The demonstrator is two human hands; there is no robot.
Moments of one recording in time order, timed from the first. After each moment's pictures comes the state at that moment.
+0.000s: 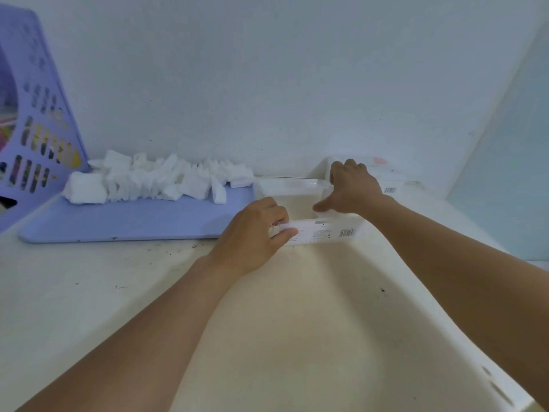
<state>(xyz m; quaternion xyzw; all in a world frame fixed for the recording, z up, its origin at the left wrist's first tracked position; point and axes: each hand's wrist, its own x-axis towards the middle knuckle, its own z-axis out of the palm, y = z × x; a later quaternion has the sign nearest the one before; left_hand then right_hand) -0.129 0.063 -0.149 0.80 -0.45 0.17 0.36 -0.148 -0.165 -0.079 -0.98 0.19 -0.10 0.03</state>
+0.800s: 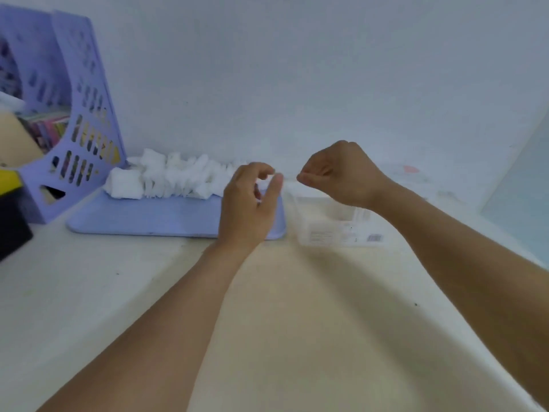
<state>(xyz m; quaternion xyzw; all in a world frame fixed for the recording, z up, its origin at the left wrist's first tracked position) -0.114 0.093 -0.121 0.74 -0.26 0.29 0.55 -0.159 -0.088 -0.035 -0.95 -0.10 -0.20 0.22</state>
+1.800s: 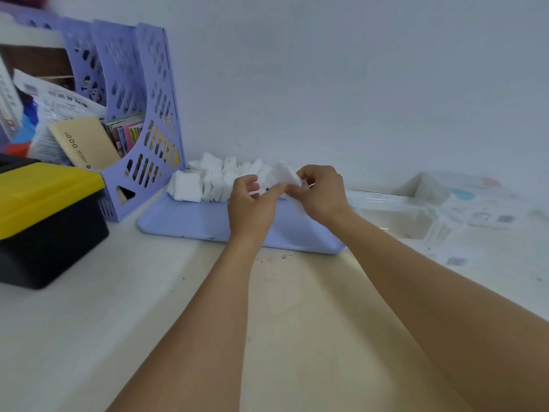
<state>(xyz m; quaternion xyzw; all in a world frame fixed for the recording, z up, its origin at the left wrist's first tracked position) -0.070 0.159 -0.122 0.70 0.02 0.09 0.71 -0.057 0.020 -0.105 -0.88 -0.03 -0.24 0.41</state>
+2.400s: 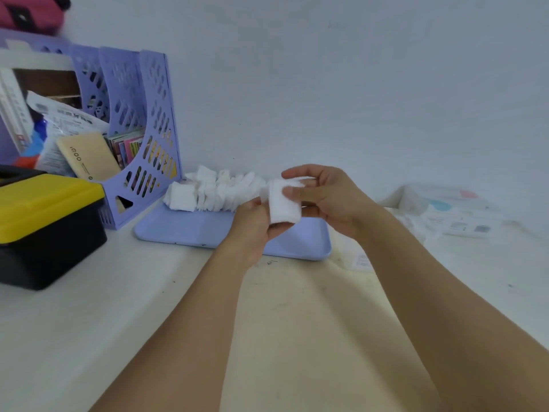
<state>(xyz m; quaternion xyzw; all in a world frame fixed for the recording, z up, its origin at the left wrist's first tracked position) -0.096 0.146 -0.107 0.54 -0.08 -0.09 0.84 -0.117 -0.006 -0.052 -0.72 -0.10 -0.01 0.69</state>
